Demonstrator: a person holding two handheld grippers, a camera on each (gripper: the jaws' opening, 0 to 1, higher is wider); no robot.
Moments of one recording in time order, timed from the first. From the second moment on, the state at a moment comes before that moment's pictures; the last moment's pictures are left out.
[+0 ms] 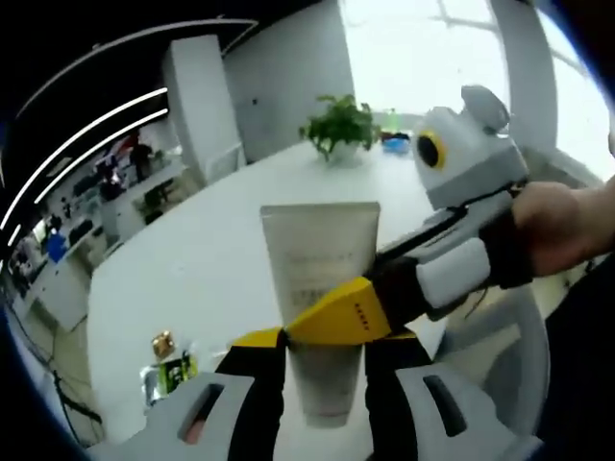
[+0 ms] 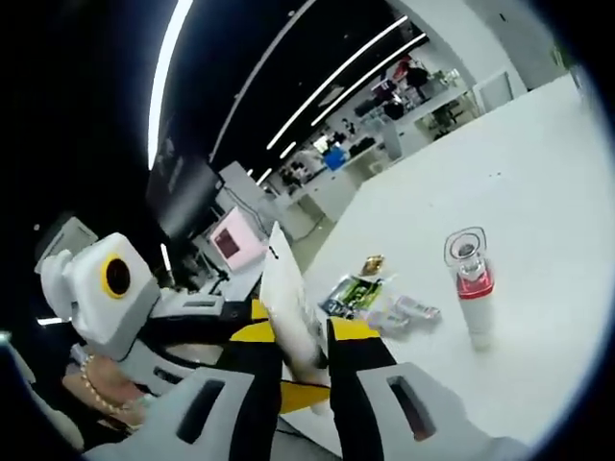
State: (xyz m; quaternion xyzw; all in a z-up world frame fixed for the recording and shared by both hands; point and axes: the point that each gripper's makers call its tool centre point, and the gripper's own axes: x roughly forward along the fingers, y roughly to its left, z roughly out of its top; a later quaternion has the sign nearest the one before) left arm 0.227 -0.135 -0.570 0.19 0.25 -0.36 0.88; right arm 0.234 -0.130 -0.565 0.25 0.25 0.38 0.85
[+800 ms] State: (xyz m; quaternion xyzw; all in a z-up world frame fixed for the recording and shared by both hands) left arm 0.199 -0.079 -0.581 0.25 0.25 -0.42 0.83; right arm 0.194 -0.096 -0.614 -0.12 0.18 0.57 0.79
